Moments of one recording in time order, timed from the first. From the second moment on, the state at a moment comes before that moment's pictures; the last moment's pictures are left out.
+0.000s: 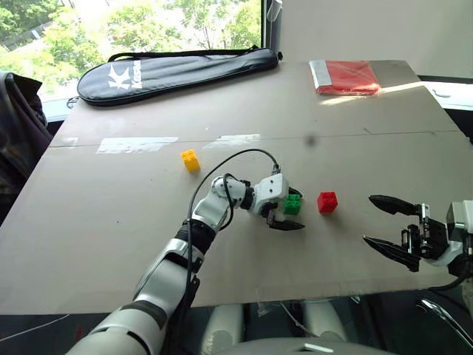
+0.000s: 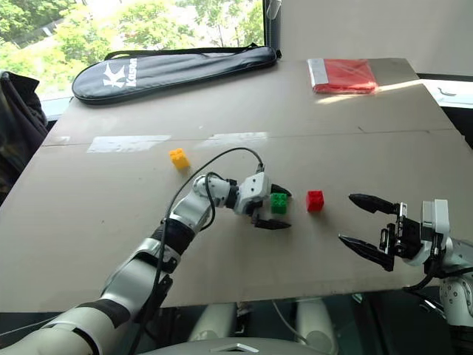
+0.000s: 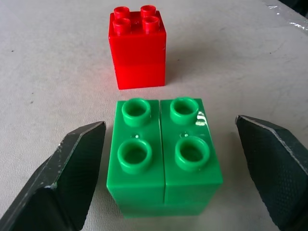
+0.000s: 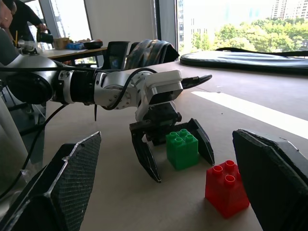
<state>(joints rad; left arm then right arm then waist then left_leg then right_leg) -0.69 0.27 -0.34 0.57 -0.04 -0.10 -1.25 0.11 -0.61 -0.32 -0.13 0.76 0.06 1.39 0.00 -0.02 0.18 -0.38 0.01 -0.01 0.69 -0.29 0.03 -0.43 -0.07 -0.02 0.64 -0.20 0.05</state>
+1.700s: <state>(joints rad) -0.36 0.18 0.15 0.17 -0.02 0.23 -0.05 -0.07 -0.56 -0.33 0.01 0.76 0.07 1.35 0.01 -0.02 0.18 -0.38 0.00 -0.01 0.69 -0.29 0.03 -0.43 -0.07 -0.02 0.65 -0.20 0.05</state>
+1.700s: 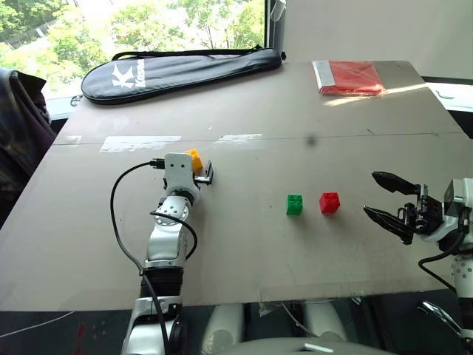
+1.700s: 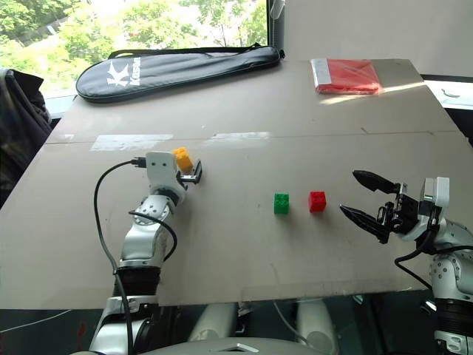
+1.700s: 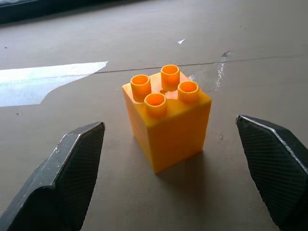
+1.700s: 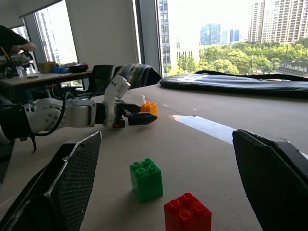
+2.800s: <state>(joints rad) -0.60 0.41 -0.28 0.44 -0.16 -0.16 -1.26 0.02 -0.60 -0.33 -0.01 0.72 0.03 1.42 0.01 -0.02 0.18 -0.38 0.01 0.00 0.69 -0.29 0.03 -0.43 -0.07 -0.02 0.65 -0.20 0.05</state>
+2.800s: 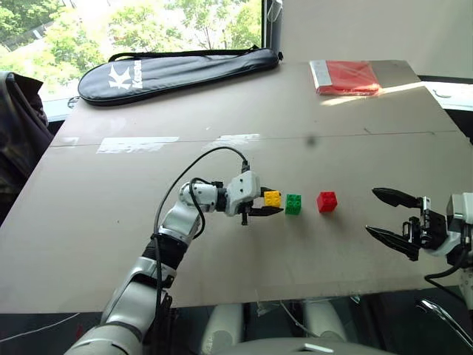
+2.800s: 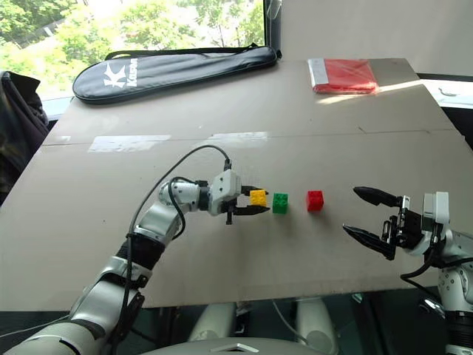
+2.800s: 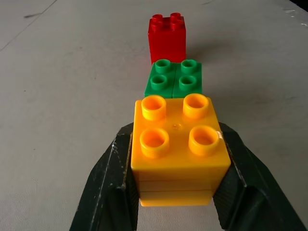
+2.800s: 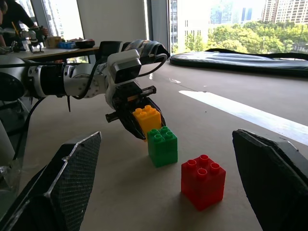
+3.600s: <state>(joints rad) -0.66 0.40 -0.25 0.65 -0.16 -0.20 -1.41 0.07 -0.60 -0.33 -0.06 0.73 0.02 1.39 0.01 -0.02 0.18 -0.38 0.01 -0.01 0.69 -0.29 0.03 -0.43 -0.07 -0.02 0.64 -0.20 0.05</state>
